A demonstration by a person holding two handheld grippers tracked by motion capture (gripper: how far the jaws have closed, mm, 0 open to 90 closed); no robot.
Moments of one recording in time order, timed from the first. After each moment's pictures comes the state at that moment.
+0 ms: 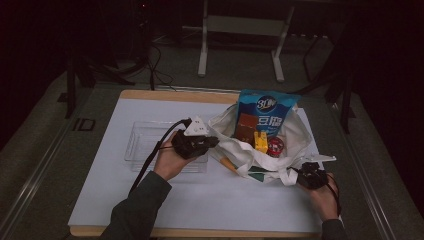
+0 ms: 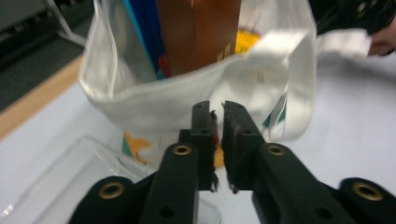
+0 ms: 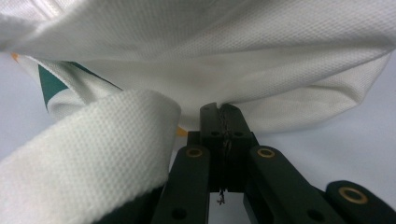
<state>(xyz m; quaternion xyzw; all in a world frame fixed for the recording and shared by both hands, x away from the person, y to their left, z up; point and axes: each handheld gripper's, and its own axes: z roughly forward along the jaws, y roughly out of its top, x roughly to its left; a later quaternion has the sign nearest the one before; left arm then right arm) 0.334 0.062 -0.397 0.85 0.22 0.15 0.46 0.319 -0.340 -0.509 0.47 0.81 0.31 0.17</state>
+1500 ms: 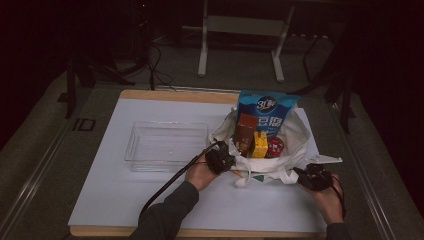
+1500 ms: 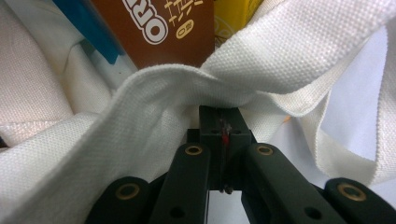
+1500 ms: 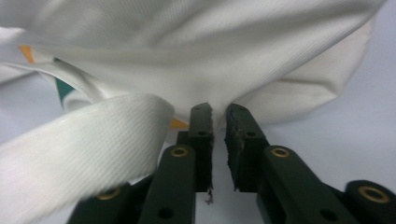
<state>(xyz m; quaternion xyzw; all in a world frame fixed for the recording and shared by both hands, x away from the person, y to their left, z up) 0.351 -0.026 -0.495 0.91 0.24 0.14 0.31 0.309 -0.347 -0.499 0.48 0.80 0.32 0.18</state>
